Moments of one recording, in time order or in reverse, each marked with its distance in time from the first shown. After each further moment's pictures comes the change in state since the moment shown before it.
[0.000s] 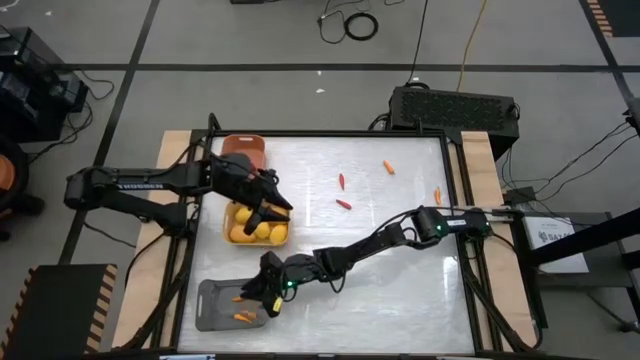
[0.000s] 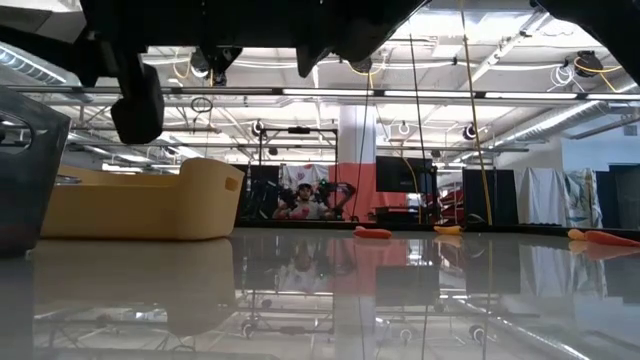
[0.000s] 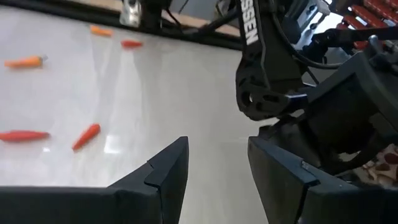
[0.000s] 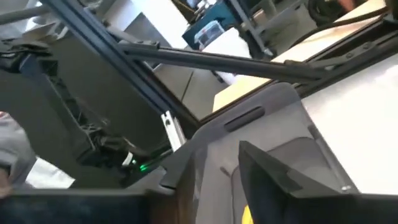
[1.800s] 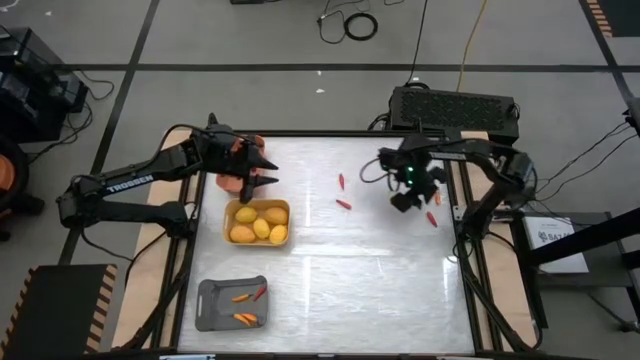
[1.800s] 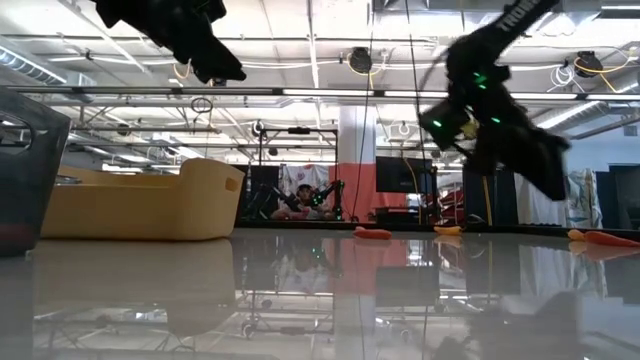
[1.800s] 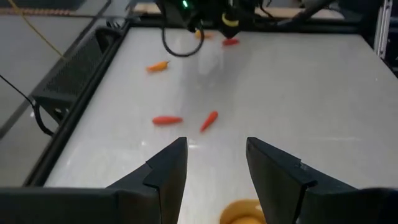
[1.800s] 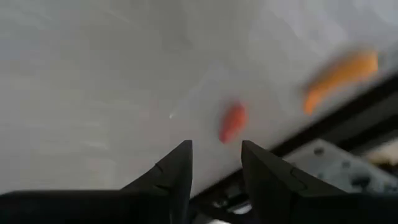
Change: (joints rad) left arm 0.321 -0.093 0.000 -0.155 -0.050 0.336; right arm -0.846 -0.797 -0.823 -1.915 -0.130 -0.329
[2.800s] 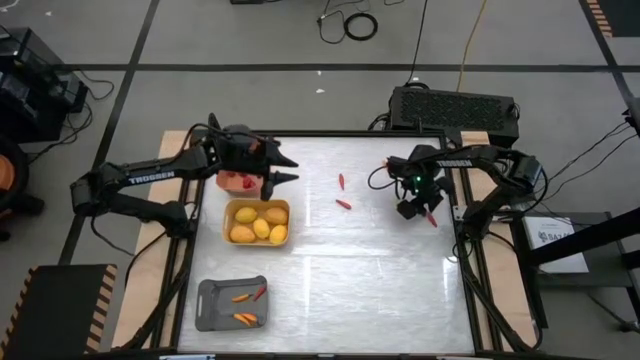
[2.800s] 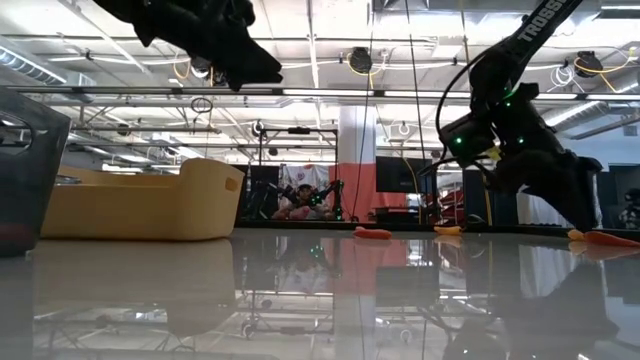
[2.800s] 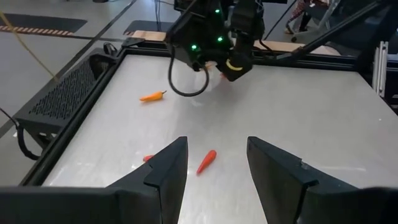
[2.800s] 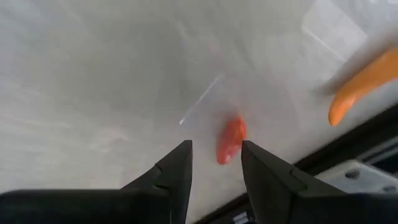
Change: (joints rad) left arm -0.046 0.177 0.000 0.300 0.000 -0.105; right arm -0.021 -0.061 -0.209 0.195 -0.013 0.039
